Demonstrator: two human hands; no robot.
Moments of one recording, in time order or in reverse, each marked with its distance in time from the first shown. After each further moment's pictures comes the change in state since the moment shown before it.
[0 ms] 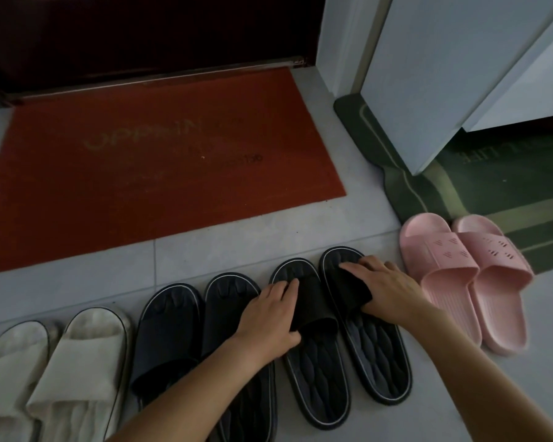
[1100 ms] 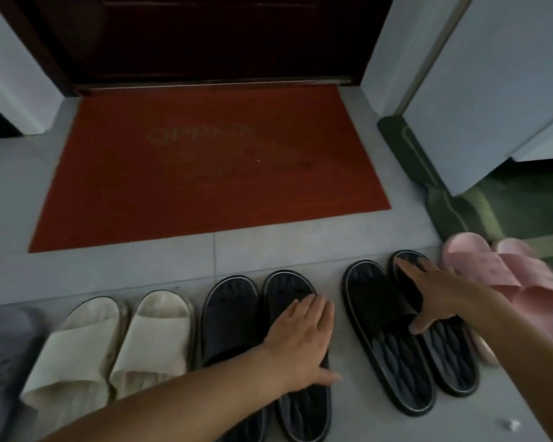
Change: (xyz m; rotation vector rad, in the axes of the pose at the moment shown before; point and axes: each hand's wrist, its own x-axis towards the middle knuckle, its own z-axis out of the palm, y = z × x) left_hand -0.074 -0.036 -0.027 0.123 -0.022 0.220; right_hand 0.000 -0.041 -0.053 -0.272 -0.331 0.254
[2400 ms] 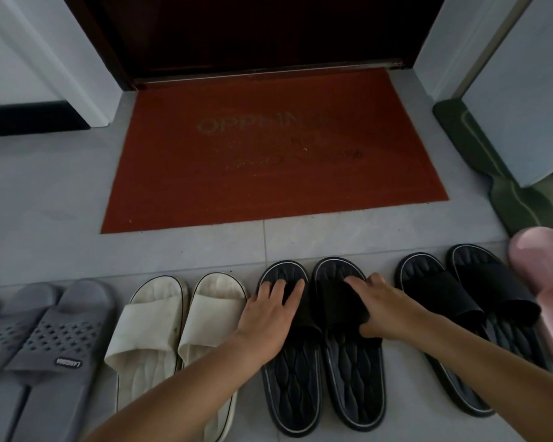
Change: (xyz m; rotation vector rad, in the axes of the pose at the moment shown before) left_hand -0.065 -0.098 0.032 0.099 0.051 -0.356; right_hand -0.025 -0.168 0.016 0.228 0.106 -0.361
